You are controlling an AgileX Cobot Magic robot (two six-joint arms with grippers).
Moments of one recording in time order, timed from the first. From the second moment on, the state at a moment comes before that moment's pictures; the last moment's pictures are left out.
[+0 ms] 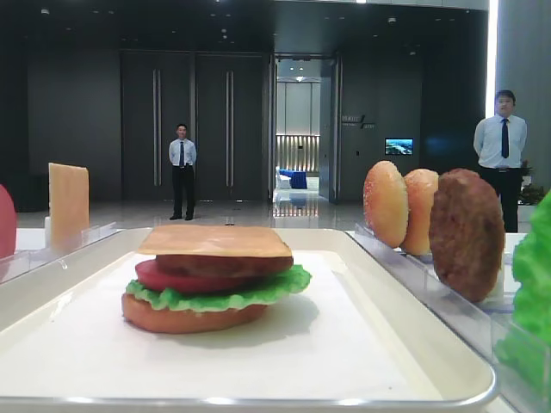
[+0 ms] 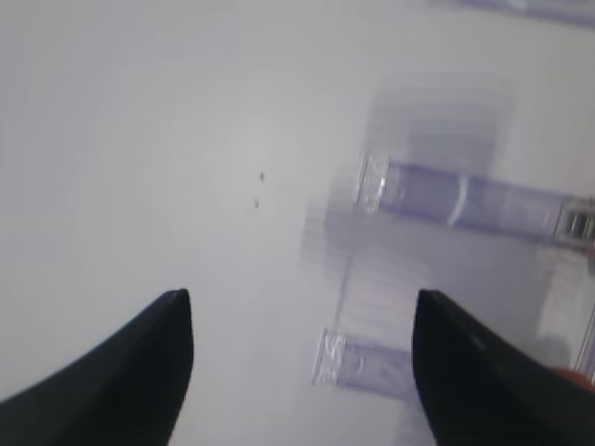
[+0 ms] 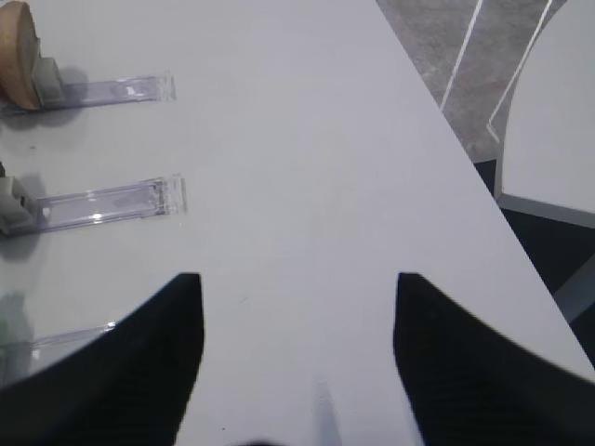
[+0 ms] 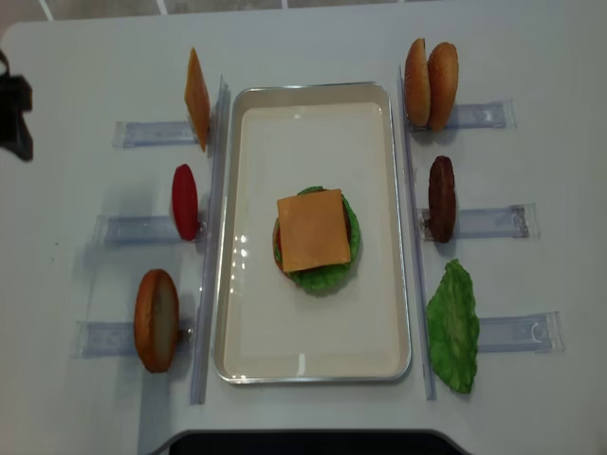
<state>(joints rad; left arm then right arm) 0.16 1.36 -1.14 0.15 1.14 -0.12 -0.18 -0.01 -0.51 0.00 1.13 -0.05</state>
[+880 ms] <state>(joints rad) 0.16 -0.01 -0.51 0.17 1.23 -0.08 -0.18 -0.01 -0.51 0.00 1.13 -0.05</state>
